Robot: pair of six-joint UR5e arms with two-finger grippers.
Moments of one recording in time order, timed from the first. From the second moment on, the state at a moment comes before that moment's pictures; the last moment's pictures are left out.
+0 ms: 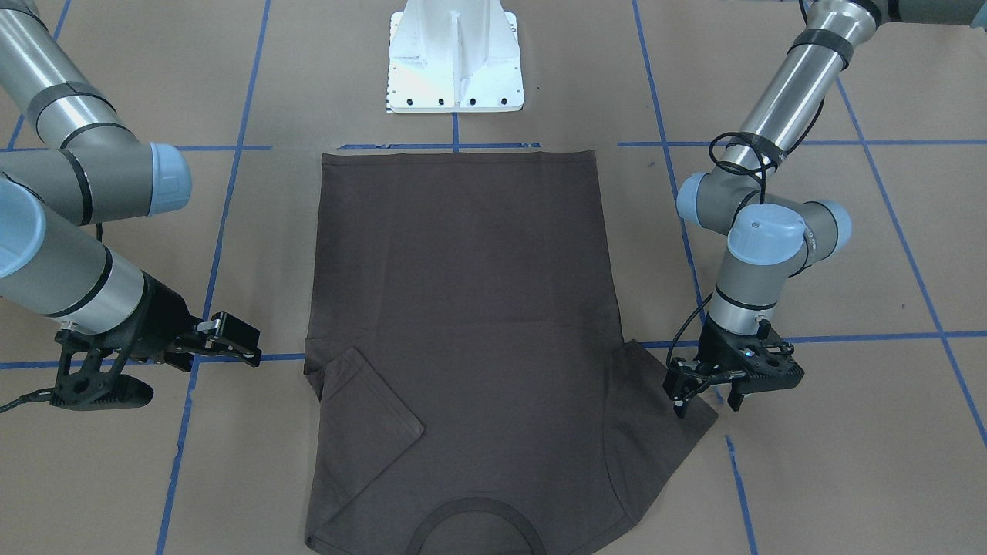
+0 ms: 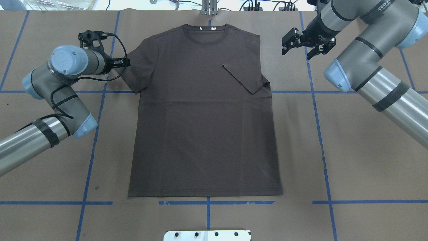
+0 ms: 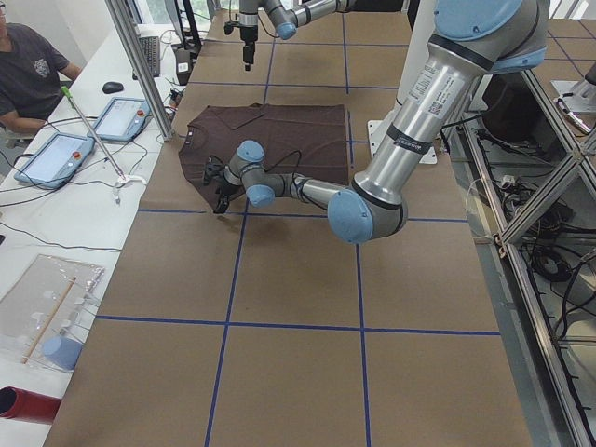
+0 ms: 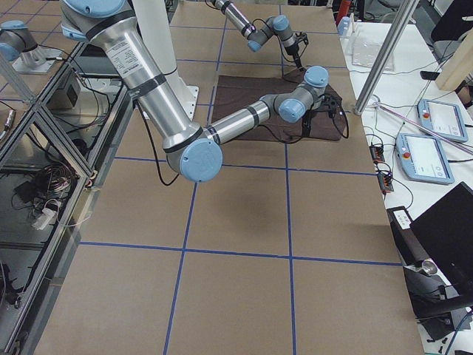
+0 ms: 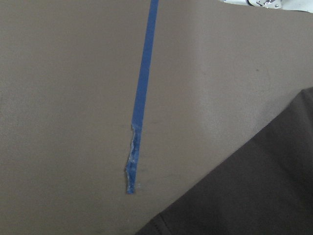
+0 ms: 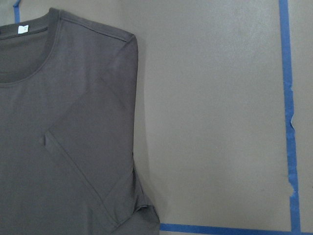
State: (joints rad) left arm -0.82 -2.13 -1.12 -2.41 -1.65 -1.14; right arm 1.02 -0.98 1.42 -1.25 2.30 0.95
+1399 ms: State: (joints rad) left arm -0.81 -2.24 -1.31 -2.11 -1.66 -1.19; right arm 1.01 -0.99 1.42 -1.24 2.28 0.95
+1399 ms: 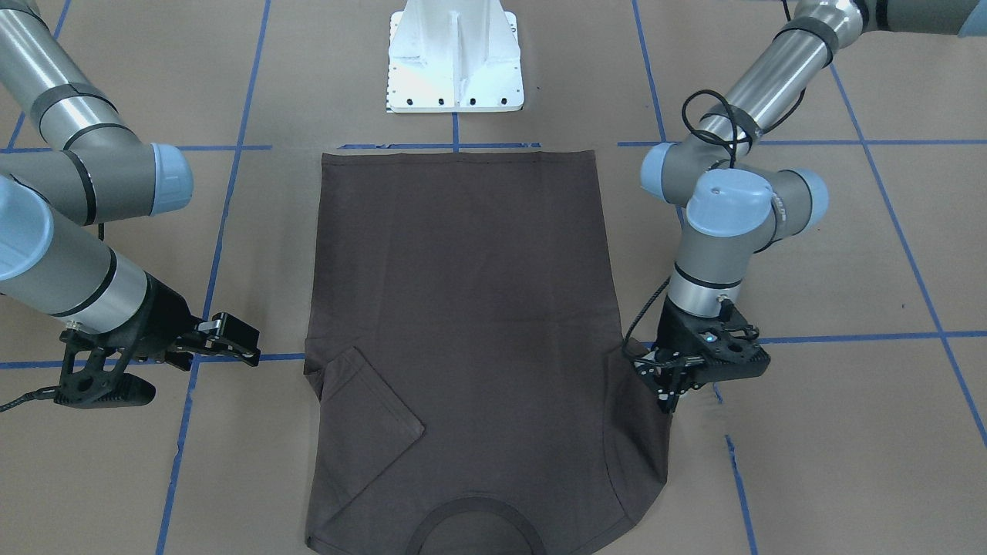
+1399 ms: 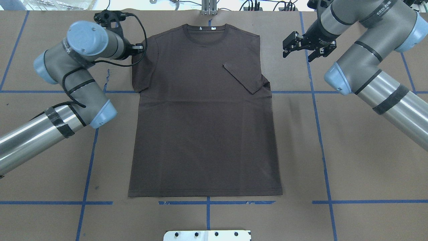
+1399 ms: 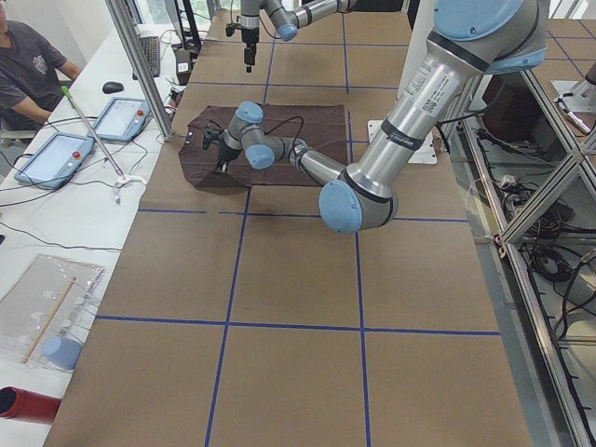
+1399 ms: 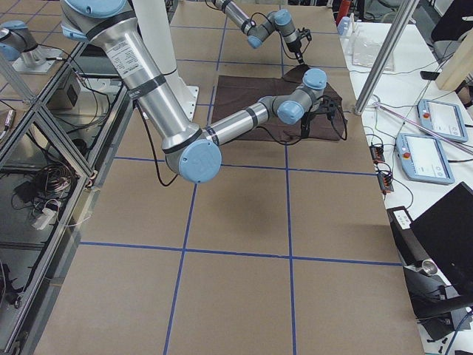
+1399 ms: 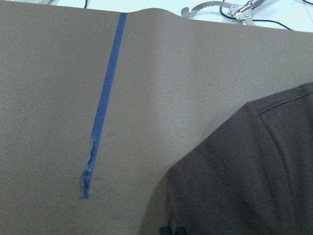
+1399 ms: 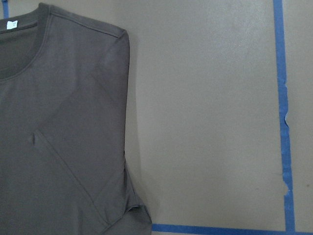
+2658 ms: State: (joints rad) left arm -0.71 -2.42 -1.18 -2.19 -1.74 -1.39; right arm 0.98 -1.07 1.49 -1.23 2.28 0.96
